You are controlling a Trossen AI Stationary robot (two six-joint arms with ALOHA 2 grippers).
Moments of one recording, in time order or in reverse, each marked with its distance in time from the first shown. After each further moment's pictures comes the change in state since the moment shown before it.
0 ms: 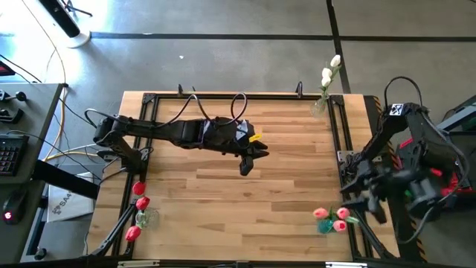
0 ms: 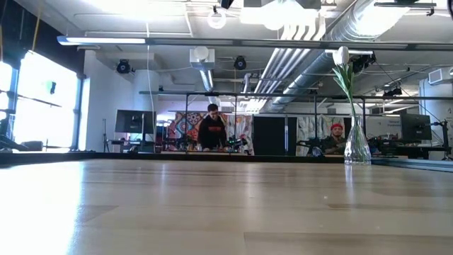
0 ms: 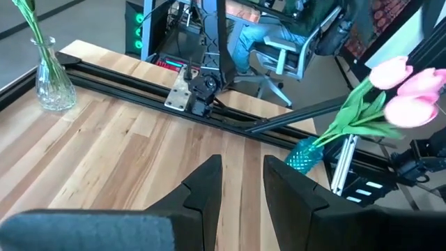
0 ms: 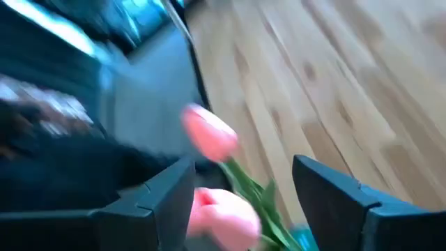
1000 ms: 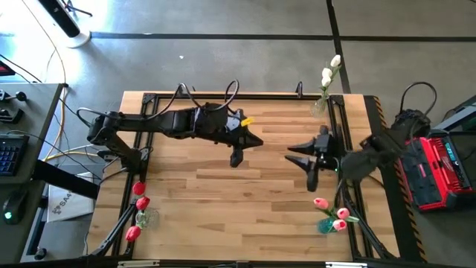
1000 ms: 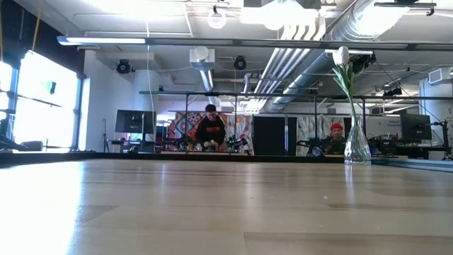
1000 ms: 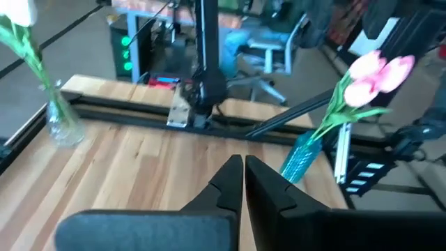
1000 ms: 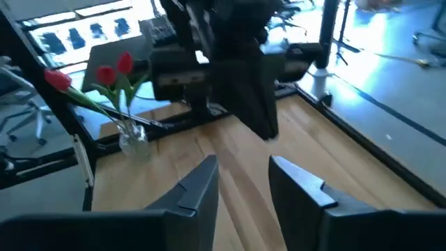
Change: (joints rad) left arm 0.071 -0.072 -0.001 -0.043 0.113 0.177; right arm -0.643 0.029 -0.130 0.651 0.138 -1.000
